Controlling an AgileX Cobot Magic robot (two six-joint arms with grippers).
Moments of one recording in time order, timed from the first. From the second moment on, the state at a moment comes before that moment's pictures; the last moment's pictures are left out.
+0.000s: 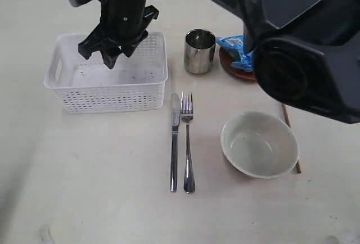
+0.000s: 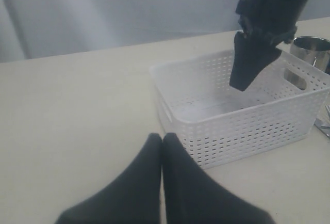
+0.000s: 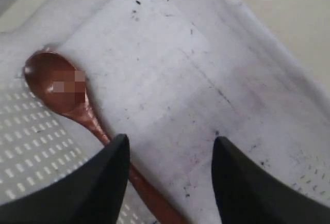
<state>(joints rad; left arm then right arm) -0.26 0.00 0.00 0.04 0.32 0.00 0.77 2.44 -2.28 0.15 1.21 -0.18</state>
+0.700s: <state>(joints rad) -0.26 0.00 0.00 0.04 0.32 0.00 0.72 2.27 -2.32 0.02 1.22 0.23</state>
